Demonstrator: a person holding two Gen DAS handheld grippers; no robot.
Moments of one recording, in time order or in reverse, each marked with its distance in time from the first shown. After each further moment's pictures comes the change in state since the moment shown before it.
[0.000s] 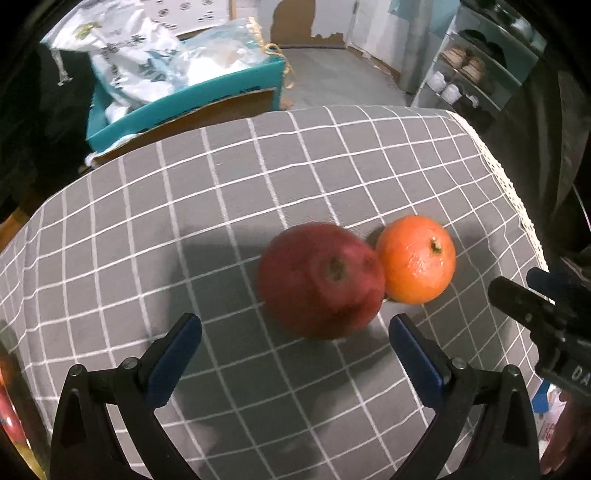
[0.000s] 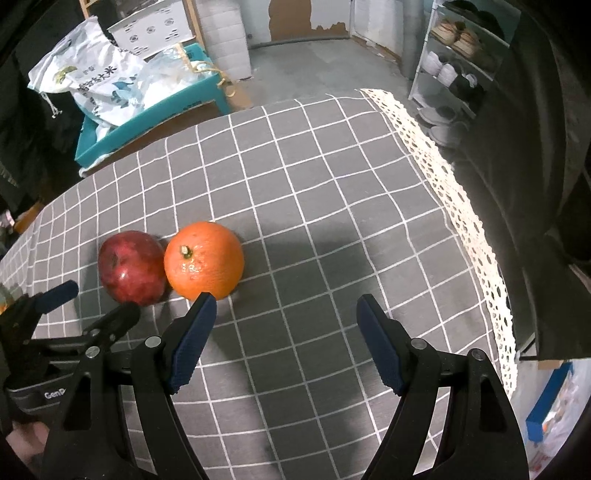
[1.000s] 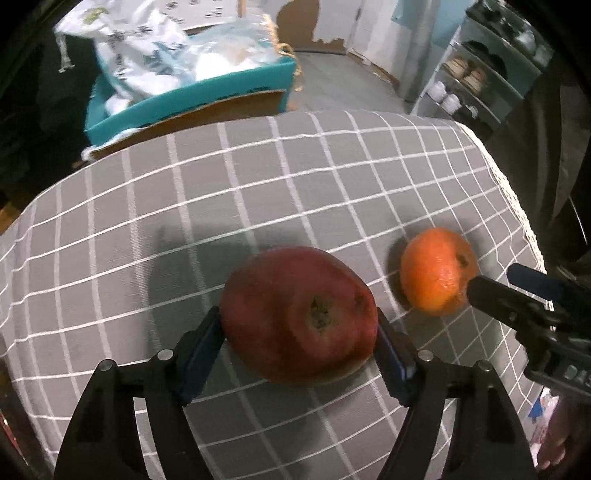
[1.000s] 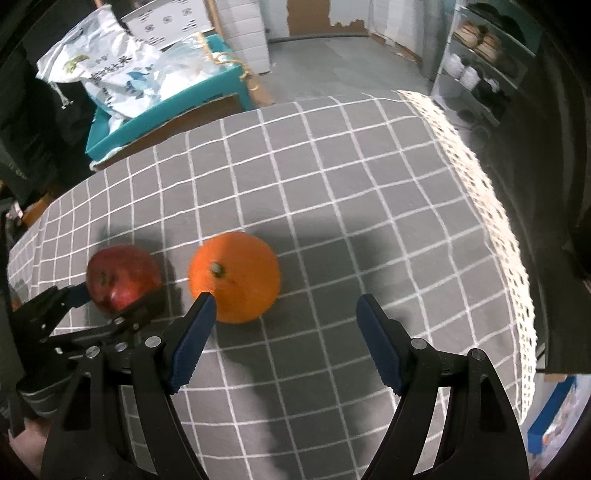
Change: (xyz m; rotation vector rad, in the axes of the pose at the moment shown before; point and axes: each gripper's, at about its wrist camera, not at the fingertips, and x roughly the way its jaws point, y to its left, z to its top) left arm 0.004 0.034 -0.001 -0.042 -0.032 -0.040; right arm 0.022 0.032 0.013 -0.059 0.015 0.062
